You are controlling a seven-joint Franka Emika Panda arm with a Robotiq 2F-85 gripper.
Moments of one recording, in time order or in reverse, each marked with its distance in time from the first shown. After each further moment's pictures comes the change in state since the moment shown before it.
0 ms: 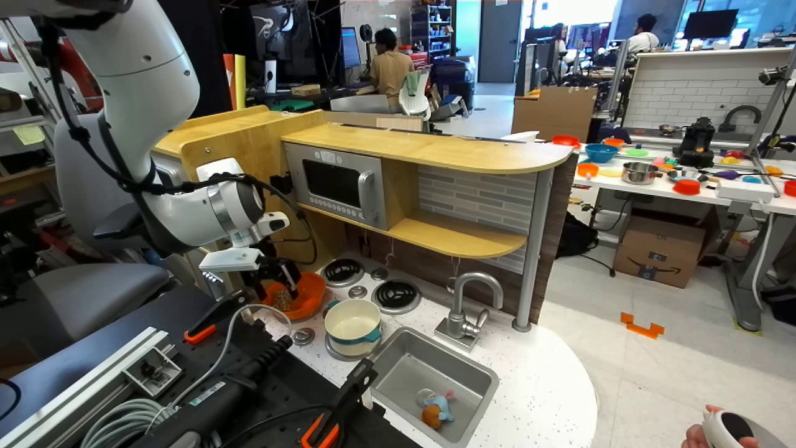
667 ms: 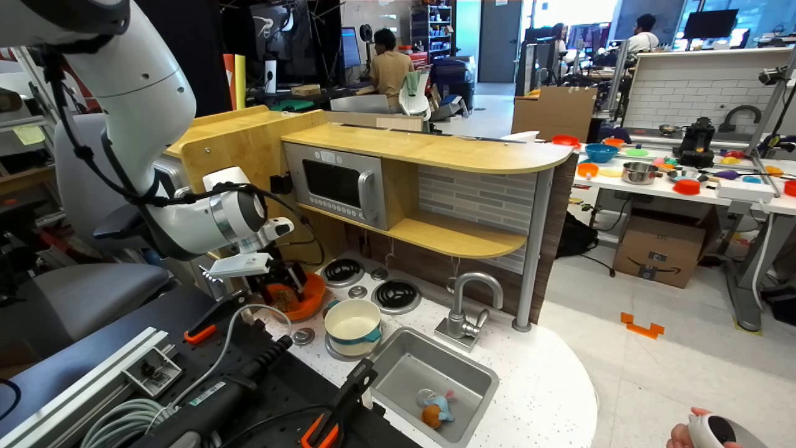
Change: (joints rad) arm 0.087 0.071 -0.081 0.073 0.126 0.009 -0.137
